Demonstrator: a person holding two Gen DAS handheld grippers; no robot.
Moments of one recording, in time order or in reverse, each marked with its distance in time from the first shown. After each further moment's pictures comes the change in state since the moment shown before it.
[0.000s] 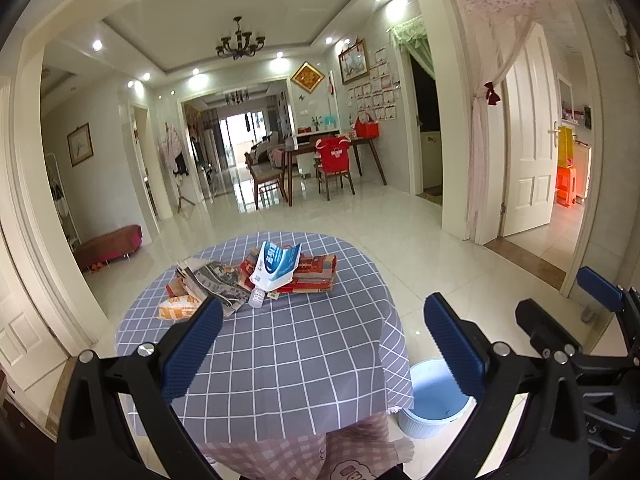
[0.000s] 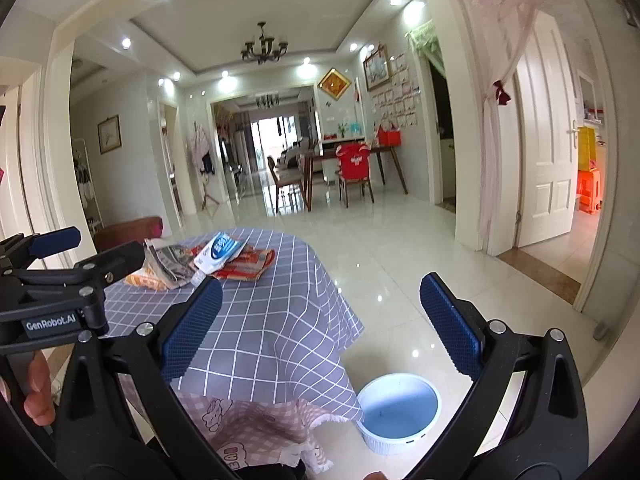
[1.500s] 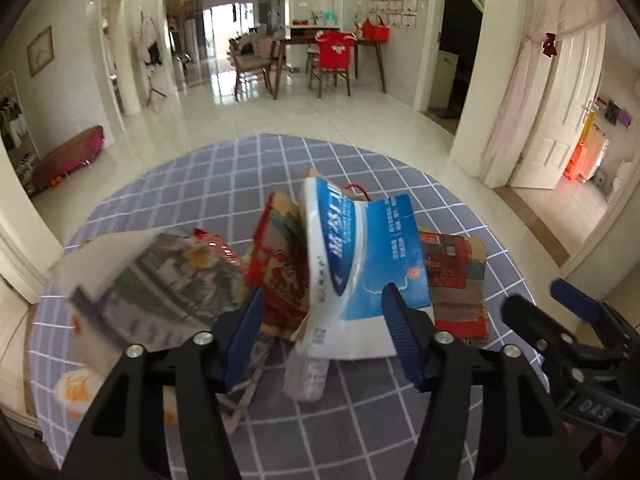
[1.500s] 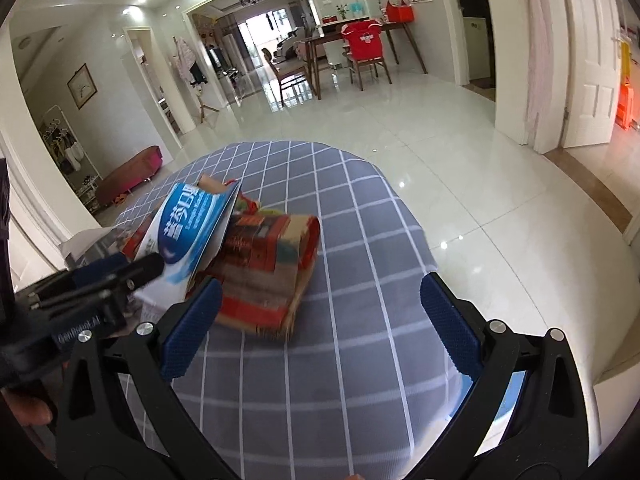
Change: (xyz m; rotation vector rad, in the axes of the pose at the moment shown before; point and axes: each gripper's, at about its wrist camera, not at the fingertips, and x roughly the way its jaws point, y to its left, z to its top) left arm 0.337 0.115 0.019 -0.102 0.415 -0.128; right arm 0.336 0.064 0.007 0.143 0.441 0.068
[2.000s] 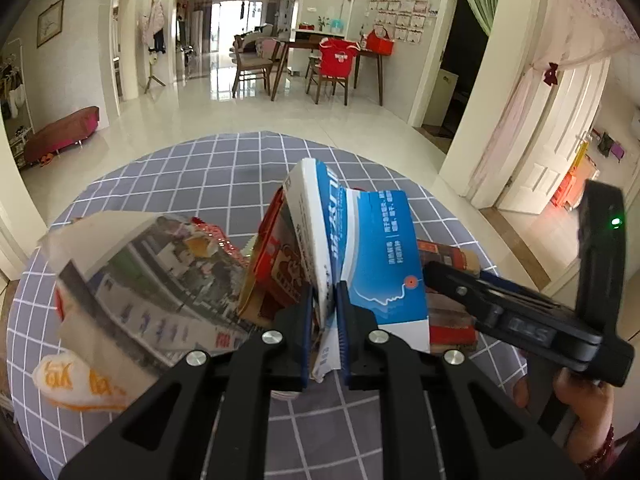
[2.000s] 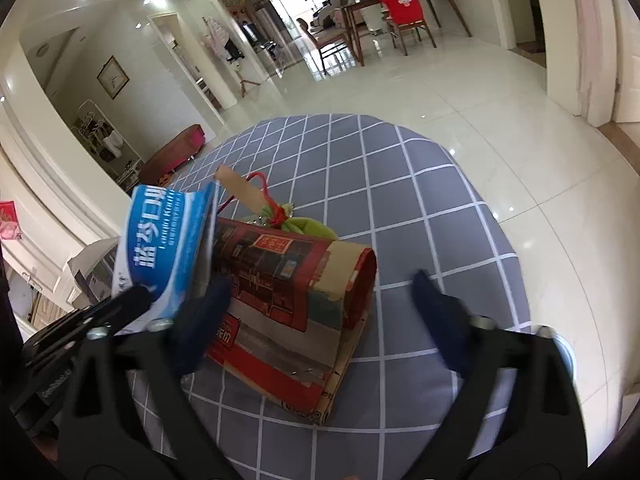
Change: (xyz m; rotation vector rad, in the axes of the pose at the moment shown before) left arm -0.006 0.019 -0.007 -0.098 -0.042 -0.062; right arm 0.057 -0.005 0.020 0.022 0.134 0.204
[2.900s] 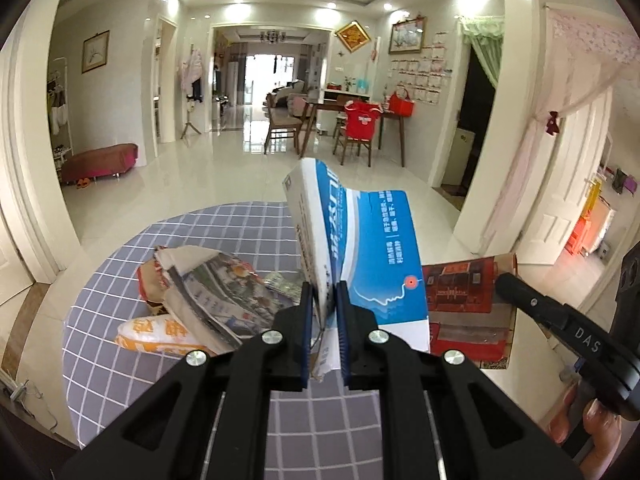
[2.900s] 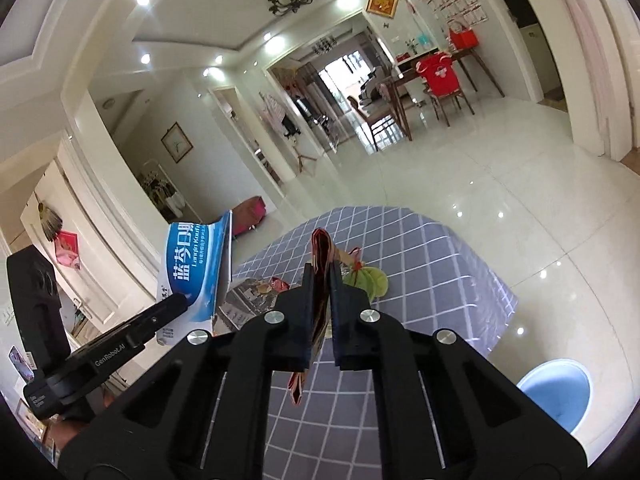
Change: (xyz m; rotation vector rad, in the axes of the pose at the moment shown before) left arm -0.147 -0.059 -0.026 -0.033 -0.224 0.095; right arm -0.187 -0.003 -0.025 0.002 -0.314 0.209
